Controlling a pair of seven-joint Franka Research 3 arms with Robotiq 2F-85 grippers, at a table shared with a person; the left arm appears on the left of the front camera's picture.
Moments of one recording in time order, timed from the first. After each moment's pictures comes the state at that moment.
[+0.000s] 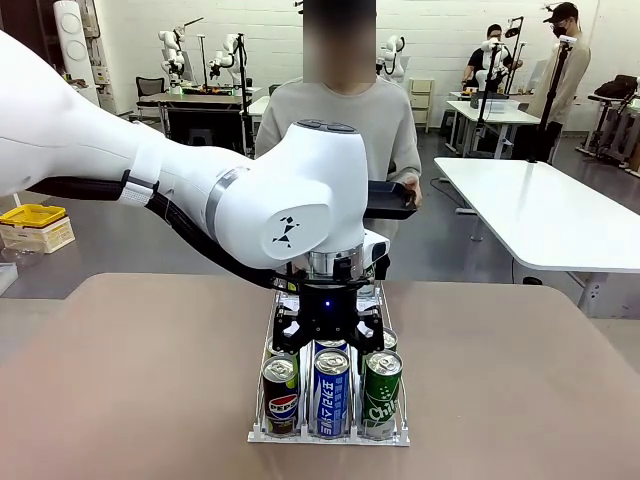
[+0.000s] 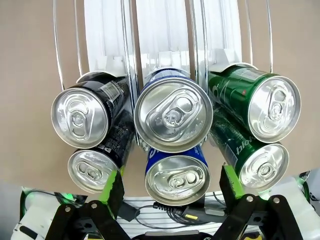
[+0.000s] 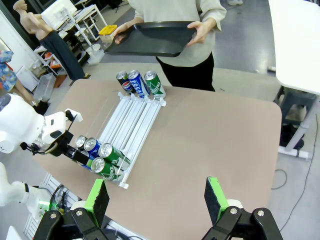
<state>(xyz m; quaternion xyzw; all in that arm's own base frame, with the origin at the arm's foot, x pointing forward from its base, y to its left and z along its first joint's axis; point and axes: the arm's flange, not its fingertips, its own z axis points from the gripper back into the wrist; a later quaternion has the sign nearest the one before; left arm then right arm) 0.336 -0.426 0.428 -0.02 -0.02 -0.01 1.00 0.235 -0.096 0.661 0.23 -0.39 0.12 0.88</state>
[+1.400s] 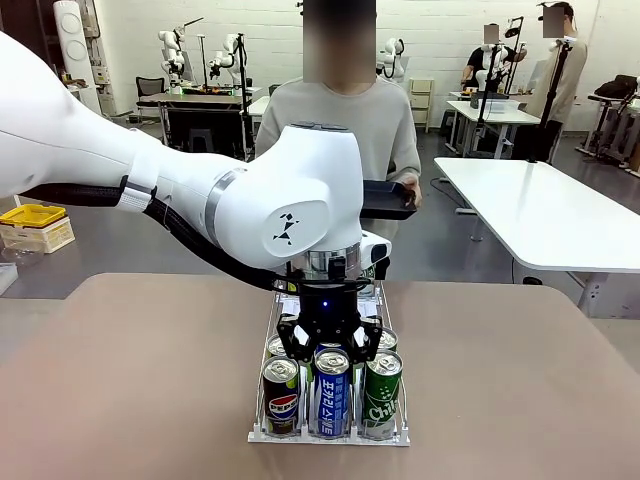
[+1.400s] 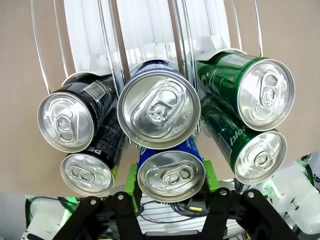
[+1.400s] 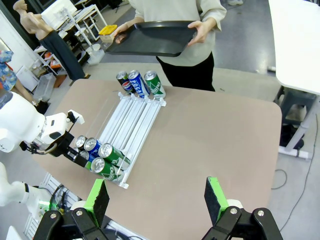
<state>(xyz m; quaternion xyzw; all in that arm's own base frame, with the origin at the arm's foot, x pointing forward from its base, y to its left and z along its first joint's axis) 0.336 -0.426 0.427 -0.04 0.00 -0.05 1.00 0.235 -0.096 0.661 0.23 -0.39 0.12 0.88</state>
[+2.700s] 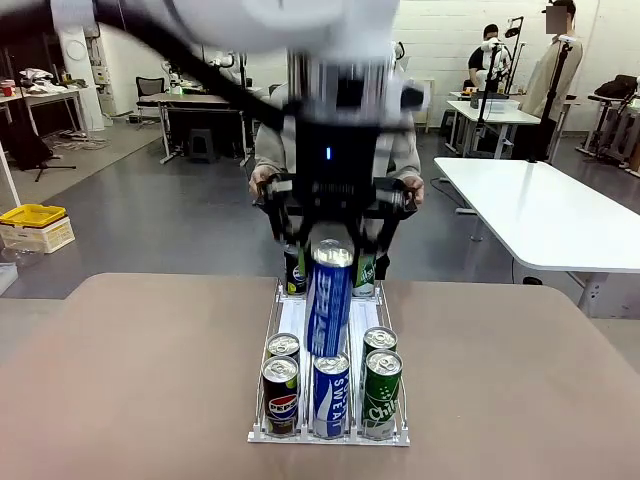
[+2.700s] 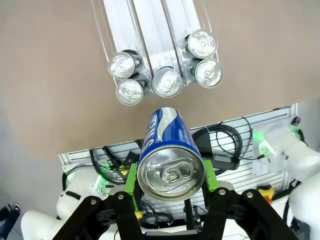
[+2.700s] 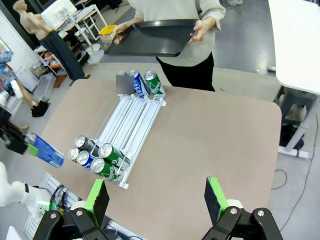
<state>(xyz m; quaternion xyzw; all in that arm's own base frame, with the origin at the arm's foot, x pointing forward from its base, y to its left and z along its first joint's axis) 0.280 -0.427 0.639 0.00 -0.03 -0.10 0.99 0.235 -0.096 0.661 0.23 -0.38 0.12 0.88</state>
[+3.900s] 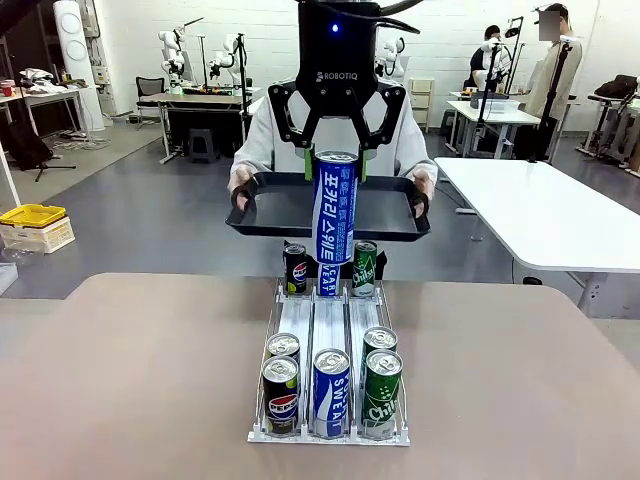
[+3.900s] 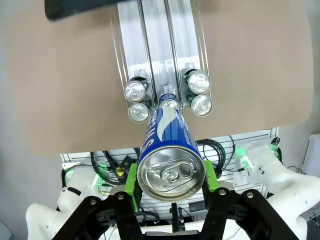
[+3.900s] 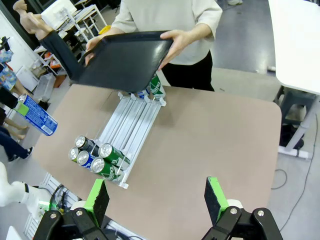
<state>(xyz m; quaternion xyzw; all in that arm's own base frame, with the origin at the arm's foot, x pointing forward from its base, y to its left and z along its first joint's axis) 0.345 -0.426 0.717 -0.02 -0.04 -0.05 1.00 0.235 -0.096 0.661 0.23 -0.39 0.12 0.88</state>
